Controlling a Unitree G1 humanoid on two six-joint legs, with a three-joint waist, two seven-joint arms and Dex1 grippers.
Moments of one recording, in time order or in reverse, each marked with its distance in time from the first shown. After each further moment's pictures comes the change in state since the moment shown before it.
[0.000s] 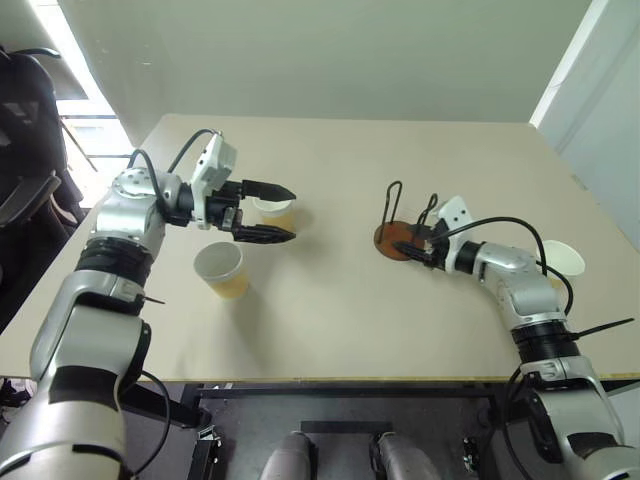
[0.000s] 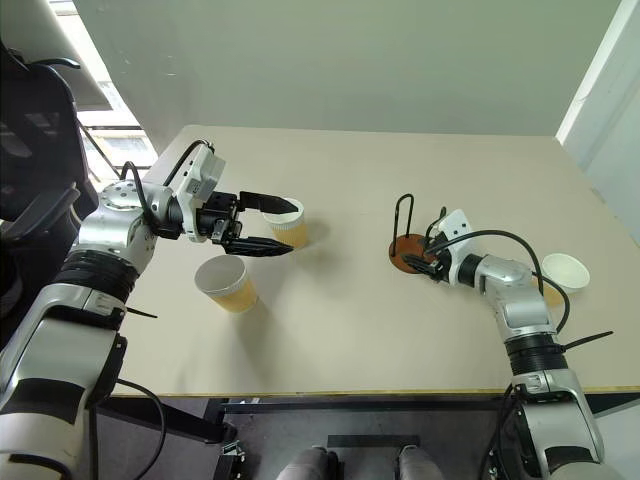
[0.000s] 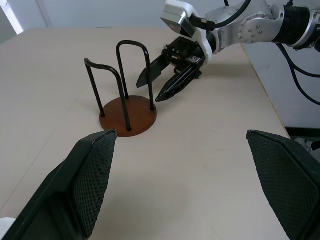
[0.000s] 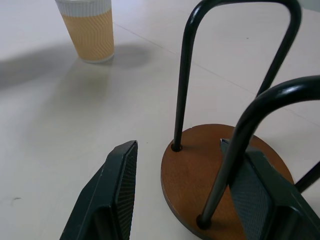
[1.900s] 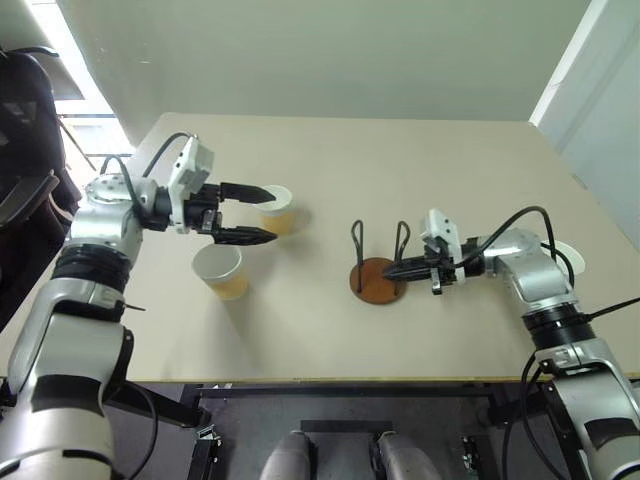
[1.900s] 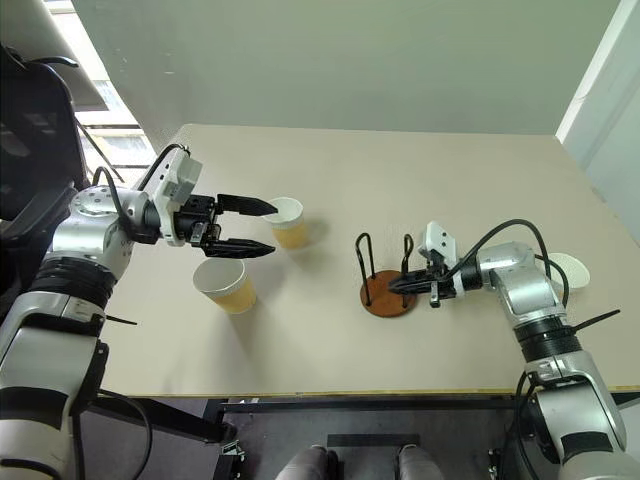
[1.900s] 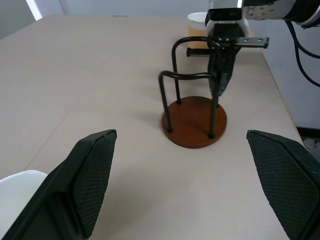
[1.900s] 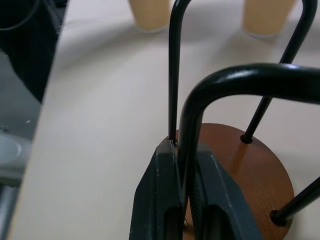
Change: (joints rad) left arm 0.041 0.071 0.028 0.007 0.001 -0.009 -0.001; right arm -0.073 -0.118 0.156 -0.049 0.012 0.031 0.580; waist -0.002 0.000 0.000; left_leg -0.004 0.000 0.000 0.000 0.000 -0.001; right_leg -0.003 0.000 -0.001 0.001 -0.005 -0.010
